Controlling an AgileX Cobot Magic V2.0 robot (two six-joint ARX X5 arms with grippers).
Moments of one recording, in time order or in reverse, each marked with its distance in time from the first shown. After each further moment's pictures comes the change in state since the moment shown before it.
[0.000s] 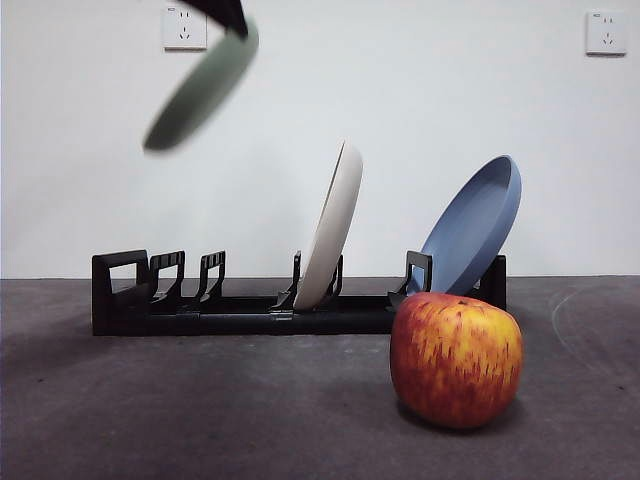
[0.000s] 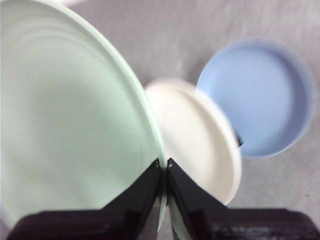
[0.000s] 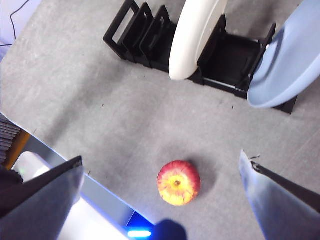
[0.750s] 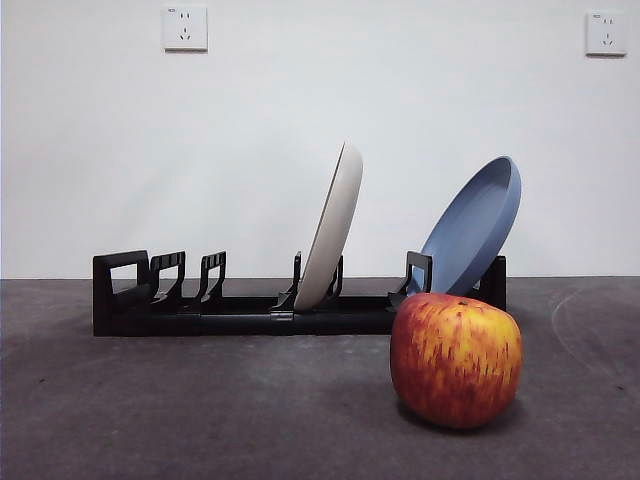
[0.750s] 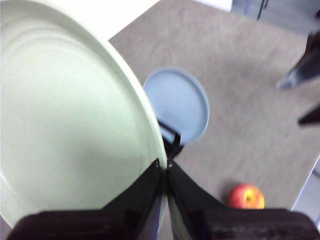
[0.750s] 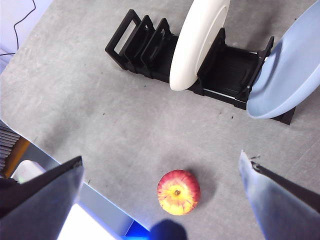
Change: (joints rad) left arm -0.307 -0.303 0.070 -0.240 -0.192 0.116; right arm 0.000 0.000 0.000 0.034 0.001 0.010
